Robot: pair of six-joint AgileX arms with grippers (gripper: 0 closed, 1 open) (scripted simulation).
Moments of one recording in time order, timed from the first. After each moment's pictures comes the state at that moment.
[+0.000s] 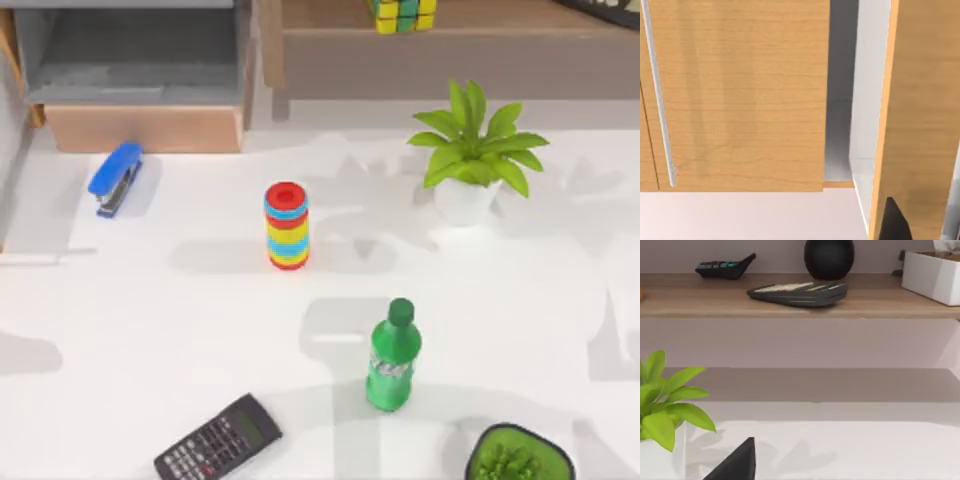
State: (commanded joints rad) left arm 0.66 2.02 0.52 1.49 0.70 1.59; right arm 0.00 0.00 0.00 0.00 0.00 0.00
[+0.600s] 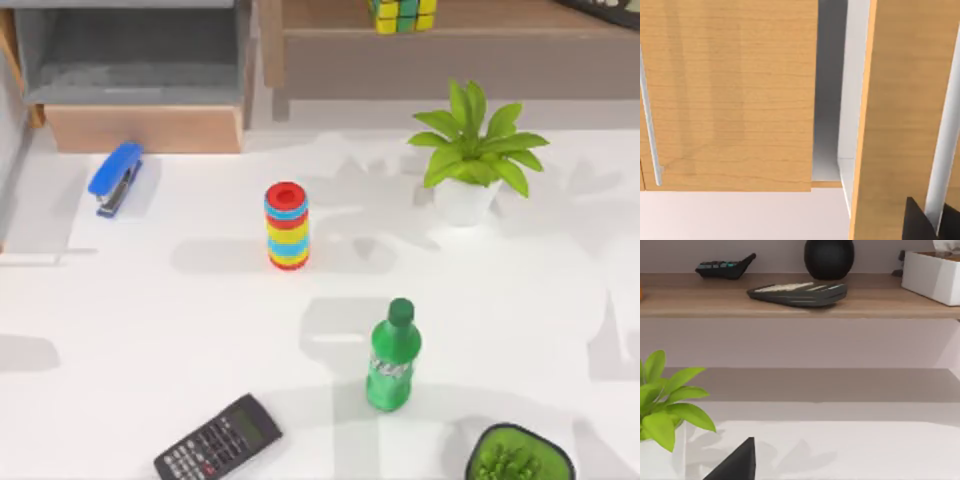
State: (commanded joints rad) left arm 0.66 2.04 0.52 1.48 0.70 1.59; right arm 0.00 0.00 0.00 0.00 0.00 0.00
